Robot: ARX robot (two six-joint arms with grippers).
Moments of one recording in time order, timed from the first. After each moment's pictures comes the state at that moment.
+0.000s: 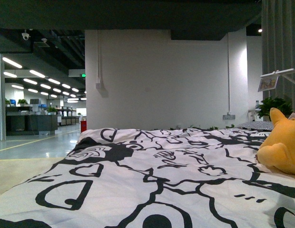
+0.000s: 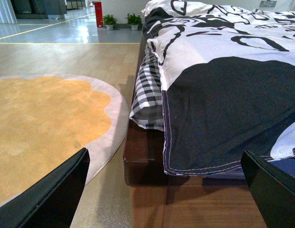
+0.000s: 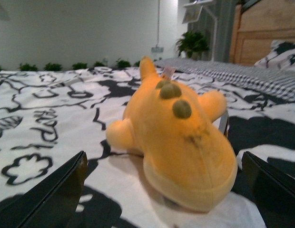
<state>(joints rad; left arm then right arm) 0.00 0.00 0.01 0.00 0.00 0.00 0.21 1.27 0.54 0.99 0.59 -0.11</state>
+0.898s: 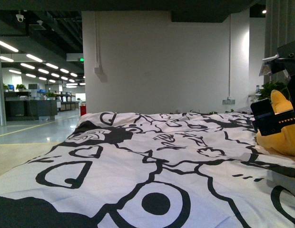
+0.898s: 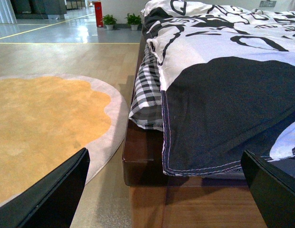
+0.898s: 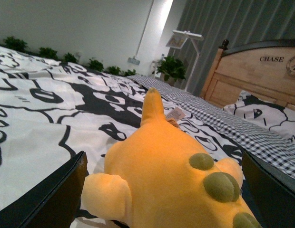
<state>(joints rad) 0.00 0.00 0.01 0.00 0.00 0.00 0.15 1.70 0.98 0.99 0.63 -0.47</state>
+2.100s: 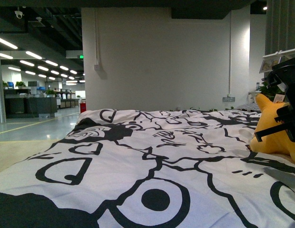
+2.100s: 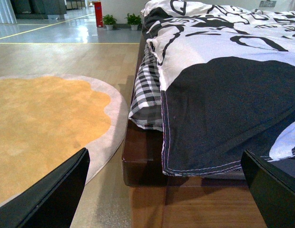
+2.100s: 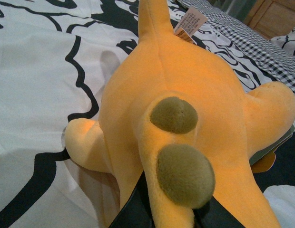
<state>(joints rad) 0.00 0.00 0.01 0.00 0.00 0.00 0.07 1.67 1.15 0.36 0.46 -0.27</state>
